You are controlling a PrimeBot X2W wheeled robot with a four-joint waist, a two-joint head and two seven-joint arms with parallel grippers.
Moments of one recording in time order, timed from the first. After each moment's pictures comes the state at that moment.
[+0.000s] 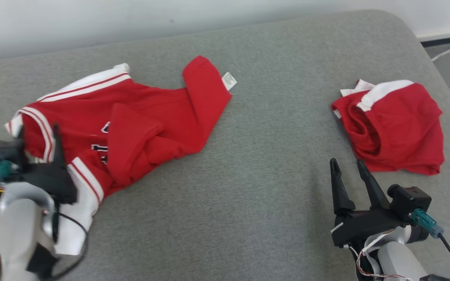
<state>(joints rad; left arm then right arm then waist) -0.81 0.27 -0.12 0.84 -0.19 0.10 -0.26 -0.34 -0.13 0.24 0.38 0.33 0.13 -0.26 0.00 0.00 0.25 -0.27</state>
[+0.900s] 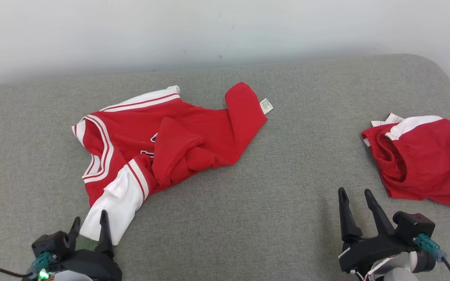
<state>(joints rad) -0.42 0.06 0.04 0.67 -0.24 0.00 -0.26 -0.24 -0.13 0.21 0.40 0.33 0.13 -0.26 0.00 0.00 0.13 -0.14</state>
